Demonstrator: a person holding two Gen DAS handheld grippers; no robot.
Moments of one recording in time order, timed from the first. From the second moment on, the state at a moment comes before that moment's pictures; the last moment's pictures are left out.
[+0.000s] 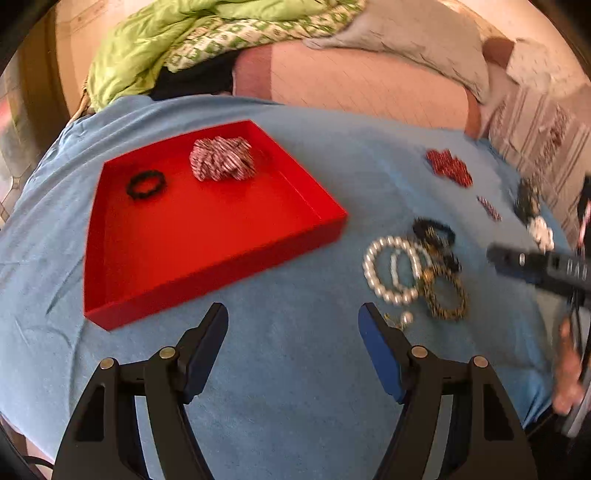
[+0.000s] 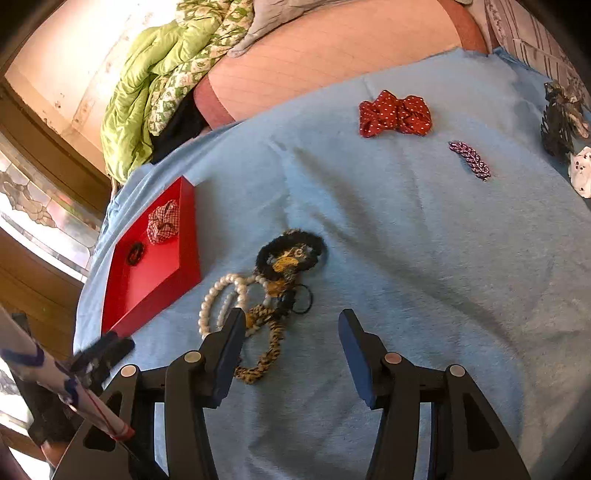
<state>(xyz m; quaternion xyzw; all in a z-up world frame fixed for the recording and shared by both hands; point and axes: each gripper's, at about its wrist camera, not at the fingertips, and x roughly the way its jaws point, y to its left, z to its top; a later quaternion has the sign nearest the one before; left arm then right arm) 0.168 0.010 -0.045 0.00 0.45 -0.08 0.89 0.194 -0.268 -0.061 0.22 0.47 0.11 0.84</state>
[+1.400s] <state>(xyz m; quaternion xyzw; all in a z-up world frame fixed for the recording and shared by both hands) 0.231 -0.042 -0.077 0.00 0.48 -0.15 0.86 0.235 -0.271 -0.046 0.24 0.42 0.10 0.87</state>
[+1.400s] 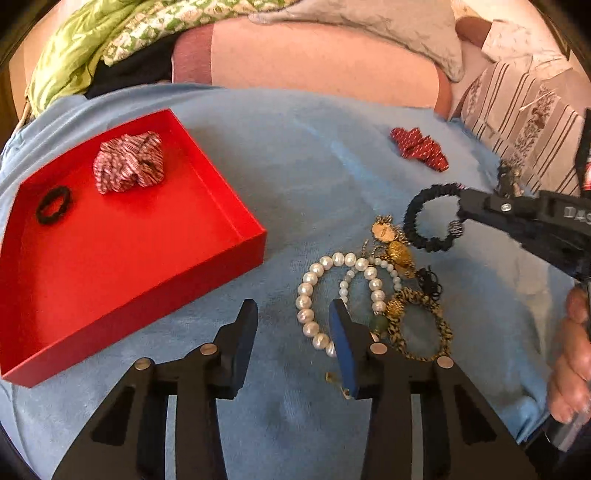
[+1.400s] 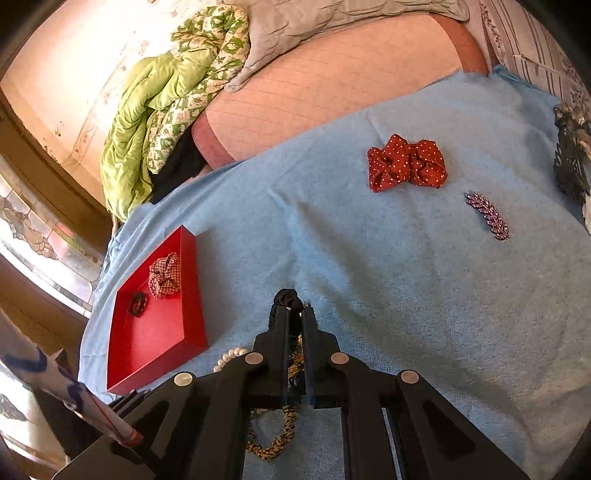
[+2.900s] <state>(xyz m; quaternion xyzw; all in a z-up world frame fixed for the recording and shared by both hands) 0.214 -0.025 -0.002 0.02 0.32 -0.16 0.93 0.221 -0.231 -0.024 0.17 0.39 0.13 0.90</state>
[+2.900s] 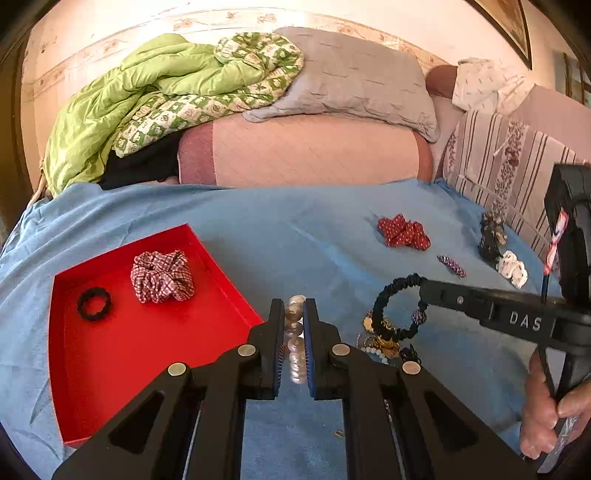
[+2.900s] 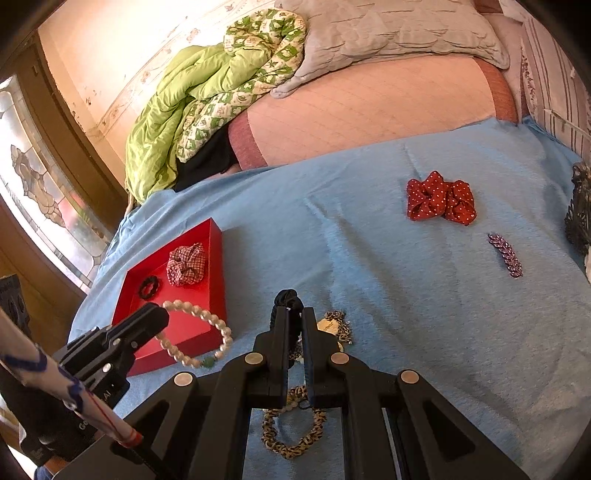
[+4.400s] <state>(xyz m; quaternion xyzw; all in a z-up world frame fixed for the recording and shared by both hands) 0.295 0.152 -0.038 -0.12 0.39 -0.01 0.91 0.333 -0.060 -0.057 0.21 0.48 0.19 0.83</state>
